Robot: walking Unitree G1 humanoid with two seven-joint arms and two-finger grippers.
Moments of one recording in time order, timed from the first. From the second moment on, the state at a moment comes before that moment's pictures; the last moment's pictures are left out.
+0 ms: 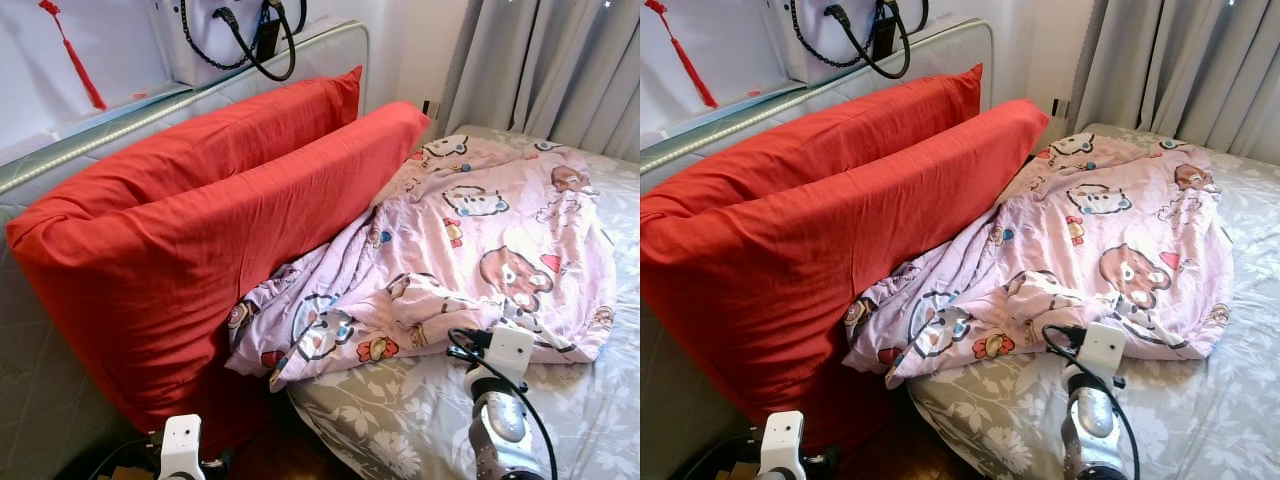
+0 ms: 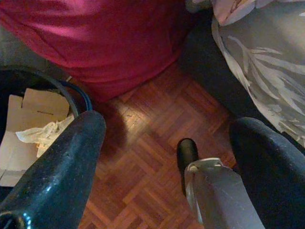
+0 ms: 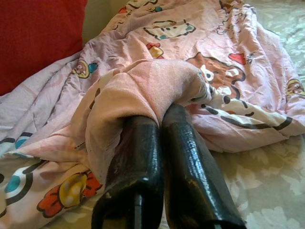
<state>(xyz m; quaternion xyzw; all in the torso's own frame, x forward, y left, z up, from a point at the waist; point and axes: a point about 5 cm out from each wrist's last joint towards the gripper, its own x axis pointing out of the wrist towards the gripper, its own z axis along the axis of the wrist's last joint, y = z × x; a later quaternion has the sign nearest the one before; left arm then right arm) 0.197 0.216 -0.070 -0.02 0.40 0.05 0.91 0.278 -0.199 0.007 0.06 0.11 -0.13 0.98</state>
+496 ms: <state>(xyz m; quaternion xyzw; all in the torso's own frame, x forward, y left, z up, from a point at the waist) 0.191 0.217 -0.073 -0.03 0.41 0.06 0.91 0.279 -0.199 0.008 0.06 0.11 -0.13 0.98</state>
